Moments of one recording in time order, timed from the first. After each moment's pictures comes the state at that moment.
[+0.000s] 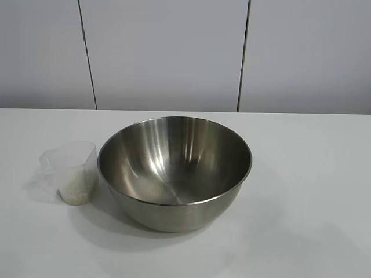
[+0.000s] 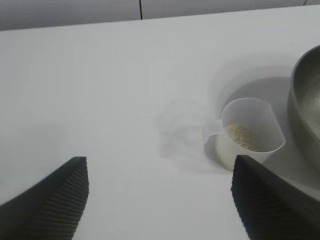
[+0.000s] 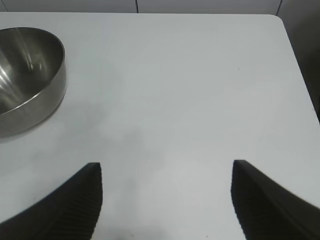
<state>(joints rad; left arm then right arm) -0.07 1.19 -0.41 -0.67 0.00 0.76 -0.08 -0.02 -0.47 0.06 1.08 -0.12</state>
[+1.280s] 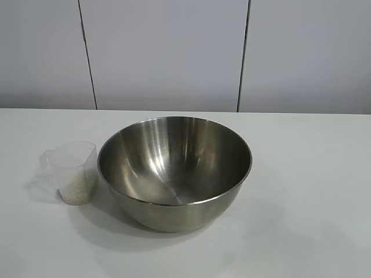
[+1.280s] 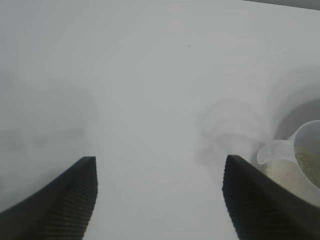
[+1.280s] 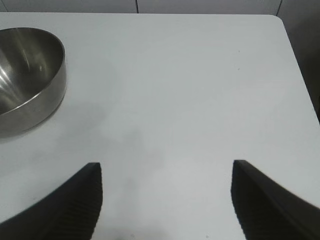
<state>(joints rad) -0.07 1.22 -0.41 -0.67 -0.10 0.55 -0.08 -0.02 -0.47 0.06 1.08 -0.12</state>
